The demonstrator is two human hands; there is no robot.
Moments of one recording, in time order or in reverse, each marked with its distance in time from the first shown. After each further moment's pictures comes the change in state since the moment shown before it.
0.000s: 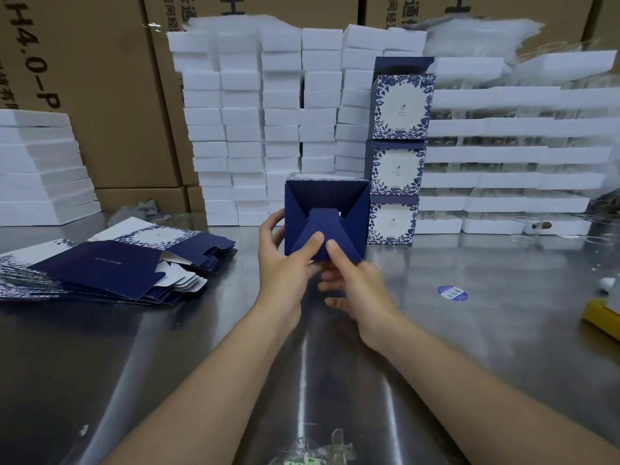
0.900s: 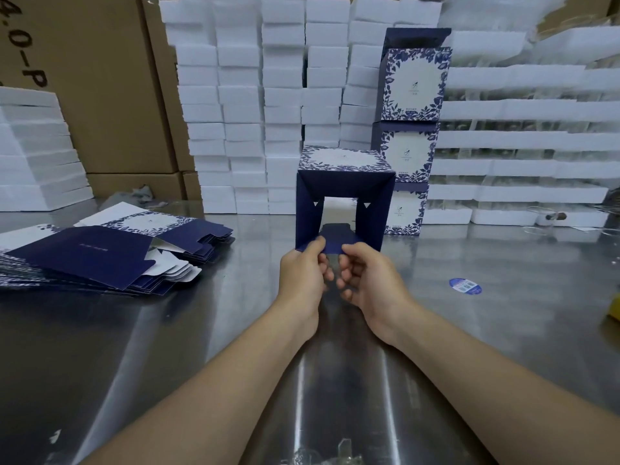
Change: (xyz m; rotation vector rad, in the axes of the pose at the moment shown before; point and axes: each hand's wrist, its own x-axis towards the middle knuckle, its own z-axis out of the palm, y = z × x) left_hand -0.003 -0.026 0.009 0.253 0.110 -0.349; right_hand 0.011 0.003 -0.008 0.152 -0.043 0.119
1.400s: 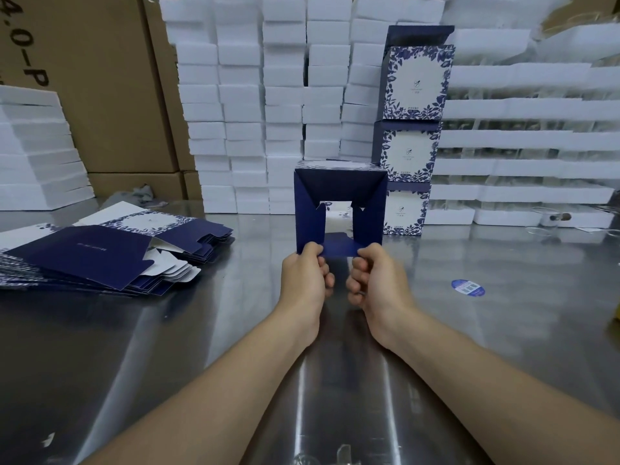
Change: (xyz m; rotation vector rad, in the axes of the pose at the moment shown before) left_hand -0.004 -0.003 0.002 -0.032 -0.002 -0.020; right_hand 0.000 0.001 0.001 0.087 0.125 0.006
